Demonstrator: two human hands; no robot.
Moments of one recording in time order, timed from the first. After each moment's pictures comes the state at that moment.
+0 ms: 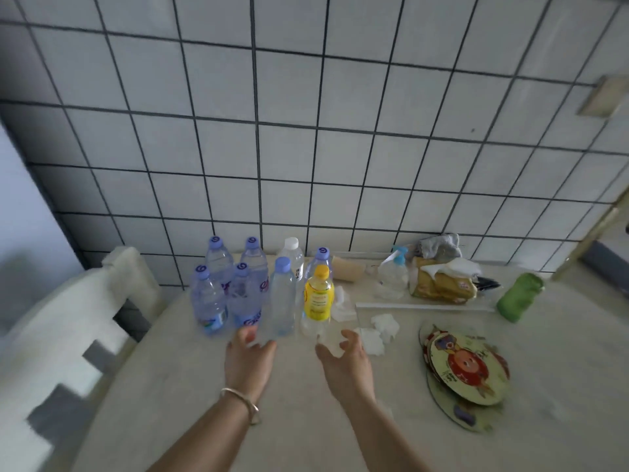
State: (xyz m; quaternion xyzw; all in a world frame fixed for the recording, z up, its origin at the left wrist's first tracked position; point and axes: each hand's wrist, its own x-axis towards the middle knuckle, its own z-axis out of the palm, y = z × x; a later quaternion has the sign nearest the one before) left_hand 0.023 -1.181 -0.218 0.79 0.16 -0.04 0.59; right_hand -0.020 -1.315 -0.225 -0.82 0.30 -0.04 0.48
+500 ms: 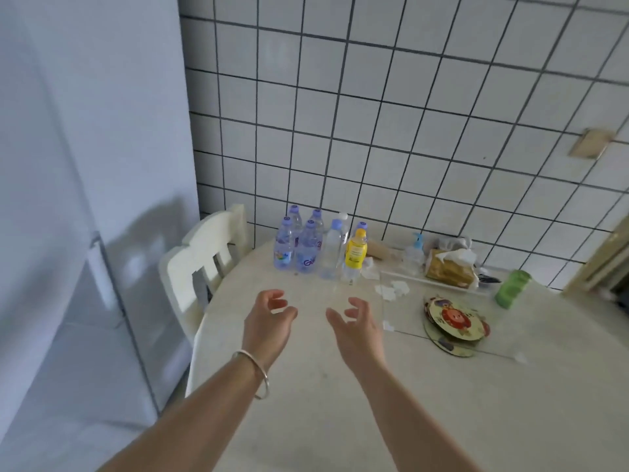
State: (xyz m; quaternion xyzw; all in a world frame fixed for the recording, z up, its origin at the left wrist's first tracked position) left_hand -0.260 -1.077 -0.139 0.76 0.13 0.04 0.63; right_hand -0.276 -1.216 -0.142 -0.85 0.15 -0.09 0.50
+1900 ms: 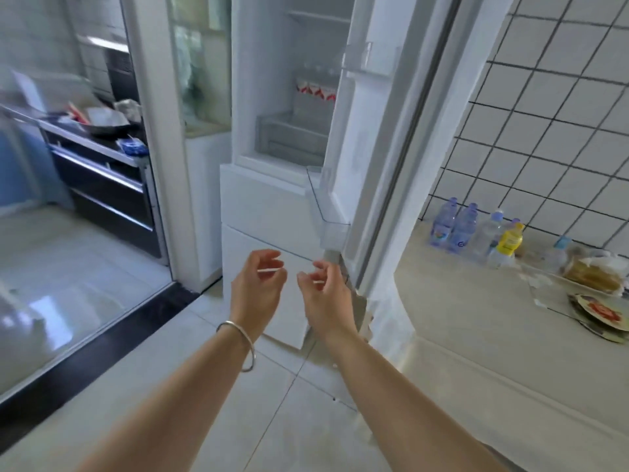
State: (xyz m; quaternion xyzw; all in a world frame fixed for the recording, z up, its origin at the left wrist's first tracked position) left_hand -0.589 -0.577 -0.124 0.74 0.11 0.24 0.62; right_hand -0.587 -0.691 -0.100 -0.85 -0.06 -0.01 0.53
